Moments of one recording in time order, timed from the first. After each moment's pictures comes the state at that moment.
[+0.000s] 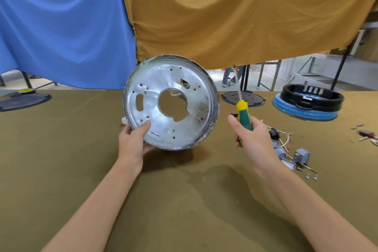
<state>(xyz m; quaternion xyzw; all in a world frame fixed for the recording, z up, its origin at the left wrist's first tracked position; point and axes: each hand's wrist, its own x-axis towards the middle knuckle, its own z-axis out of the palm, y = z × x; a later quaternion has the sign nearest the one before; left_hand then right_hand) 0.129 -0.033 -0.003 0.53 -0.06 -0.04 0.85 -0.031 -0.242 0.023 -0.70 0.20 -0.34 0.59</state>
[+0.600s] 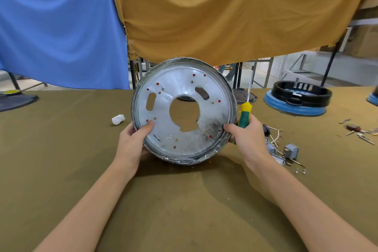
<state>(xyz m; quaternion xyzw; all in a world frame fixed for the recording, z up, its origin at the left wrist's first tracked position) 0.118 -0.043 -0.006 0.57 -0.15 -0.09 0.81 -0.023 -0.262 0.013 -0.68 0.24 -0.37 0.58</state>
